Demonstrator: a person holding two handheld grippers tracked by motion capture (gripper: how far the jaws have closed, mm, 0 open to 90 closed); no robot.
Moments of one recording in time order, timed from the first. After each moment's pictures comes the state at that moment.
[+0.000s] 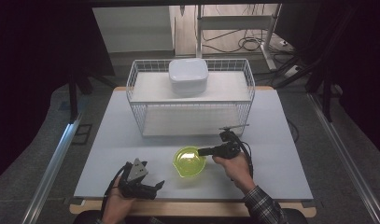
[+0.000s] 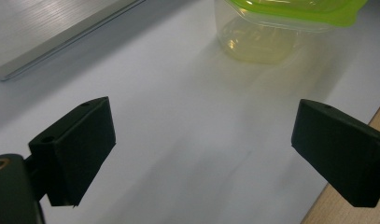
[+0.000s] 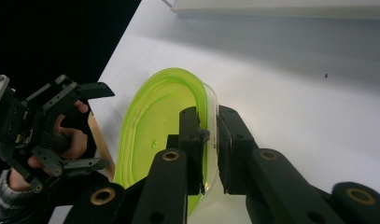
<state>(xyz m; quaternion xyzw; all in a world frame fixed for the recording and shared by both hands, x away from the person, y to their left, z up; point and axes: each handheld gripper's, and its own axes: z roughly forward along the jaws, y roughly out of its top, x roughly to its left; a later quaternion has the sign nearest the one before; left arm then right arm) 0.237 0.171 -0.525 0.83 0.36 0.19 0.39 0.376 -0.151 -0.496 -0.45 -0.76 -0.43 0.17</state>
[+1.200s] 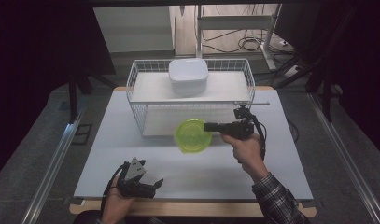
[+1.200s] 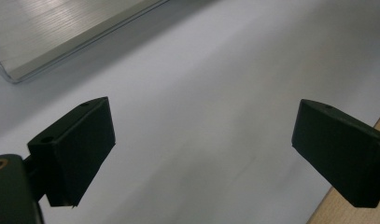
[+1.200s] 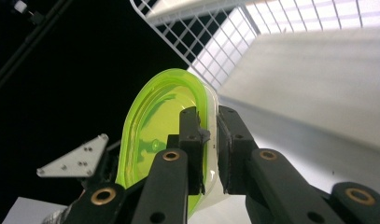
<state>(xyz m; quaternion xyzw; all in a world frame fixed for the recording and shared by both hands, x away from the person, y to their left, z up) 0.237 0.175 -0.522 0.81 0.37 0.20 0.40 0.379 -0.167 -0.395 -0.42 -0.72 -0.53 0.12</state>
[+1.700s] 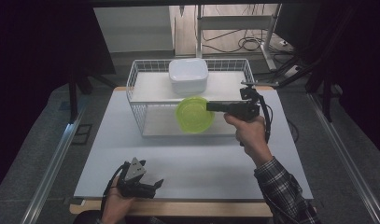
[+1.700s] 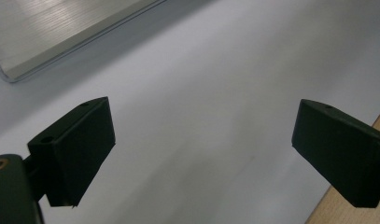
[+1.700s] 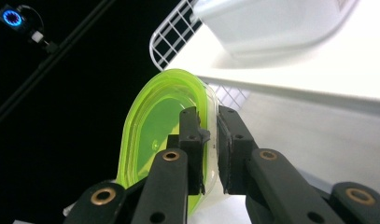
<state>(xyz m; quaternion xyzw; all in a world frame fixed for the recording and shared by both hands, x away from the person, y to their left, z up) 0.237 0.175 -0.523 0.82 0.37 0.20 0.40 0.396 -0.169 -0.341 -0.42 -0.71 -0.56 0.10</state>
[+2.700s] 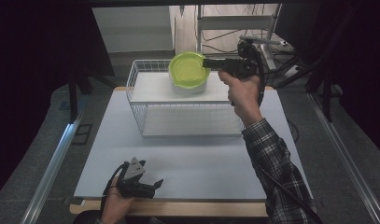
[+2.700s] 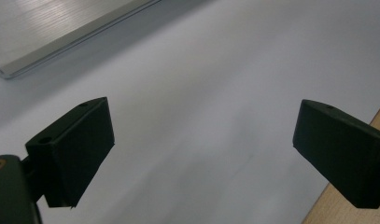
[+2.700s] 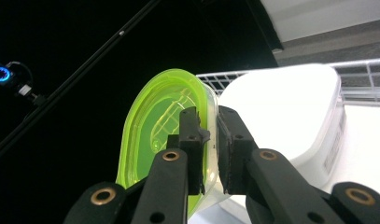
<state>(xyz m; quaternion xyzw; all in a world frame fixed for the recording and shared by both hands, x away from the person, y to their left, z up) 0.238 0.177 -0.523 0.81 0.37 0.19 0.40 0.449 -0.143 -0.257 -0.45 -0.67 -0.59 0.04</state>
